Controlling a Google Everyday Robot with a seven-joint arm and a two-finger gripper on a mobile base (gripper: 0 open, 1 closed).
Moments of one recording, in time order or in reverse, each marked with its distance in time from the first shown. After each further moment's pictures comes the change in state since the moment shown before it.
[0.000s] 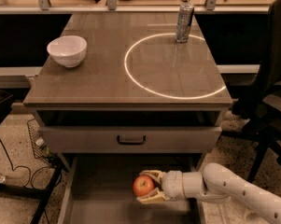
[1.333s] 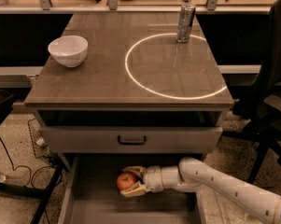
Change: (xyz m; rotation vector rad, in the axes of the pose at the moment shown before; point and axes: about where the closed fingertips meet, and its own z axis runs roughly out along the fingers) arm 0.027 -0.034 0.081 -0.081 -0.058 0.012
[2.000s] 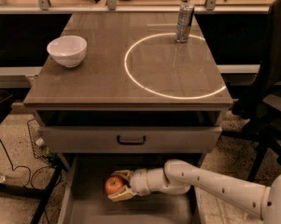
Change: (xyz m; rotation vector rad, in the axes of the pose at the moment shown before) arm 0.000 0.011 0.053 -0.011 0.060 0.021
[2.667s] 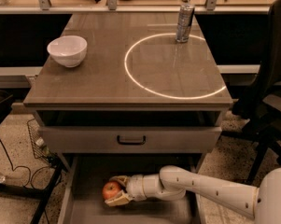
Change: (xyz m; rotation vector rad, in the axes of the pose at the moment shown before) arm 0.027 0.006 0.024 0.014 0.019 0.068
